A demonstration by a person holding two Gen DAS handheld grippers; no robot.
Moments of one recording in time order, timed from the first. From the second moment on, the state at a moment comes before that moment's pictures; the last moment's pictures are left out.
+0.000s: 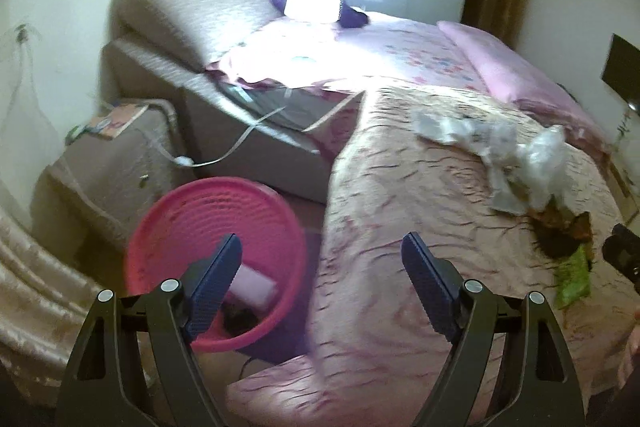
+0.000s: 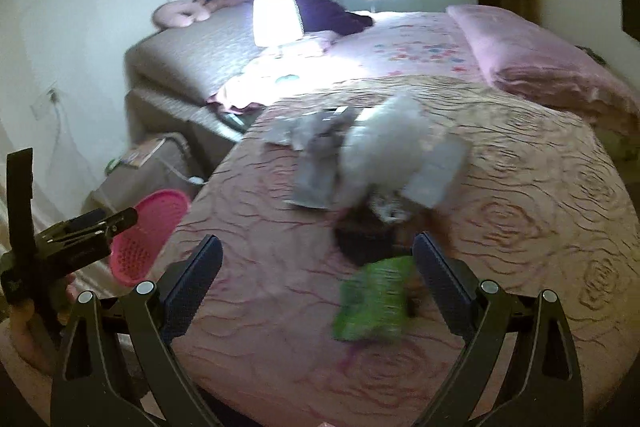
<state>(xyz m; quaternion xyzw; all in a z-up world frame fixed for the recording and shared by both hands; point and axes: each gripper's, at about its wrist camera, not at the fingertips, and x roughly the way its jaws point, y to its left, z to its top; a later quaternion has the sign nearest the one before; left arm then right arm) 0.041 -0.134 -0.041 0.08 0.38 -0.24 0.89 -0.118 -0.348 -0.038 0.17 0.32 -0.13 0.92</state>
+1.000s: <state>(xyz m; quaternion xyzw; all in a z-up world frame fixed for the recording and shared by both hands) 0.064 -0.322 -0.081 0.14 0.45 -0.41 0.78 -0.148 -0.419 -0.059 0.23 0.32 -0.20 0.90</state>
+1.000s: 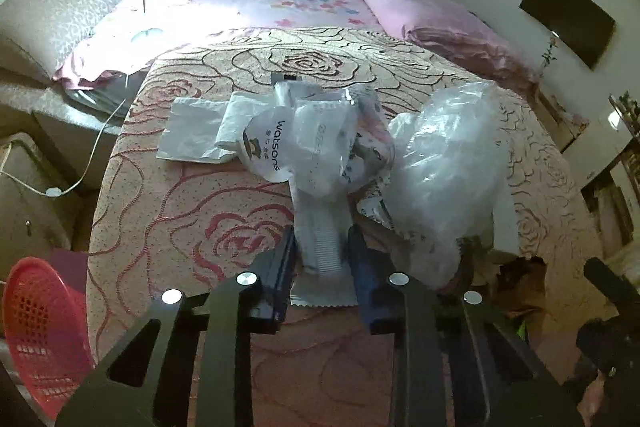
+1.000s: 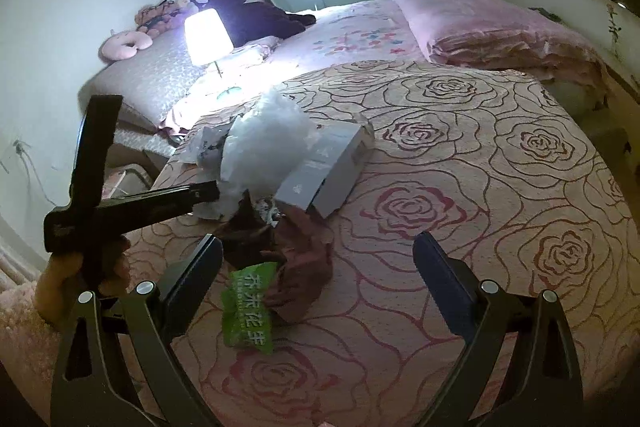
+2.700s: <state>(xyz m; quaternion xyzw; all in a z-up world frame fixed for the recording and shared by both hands) -0.024 -0.170 -0.035 0.10 0.38 -0.37 0.84 -0.128 -0.355 -0.097 0.19 0.39 -0.11 0.89</state>
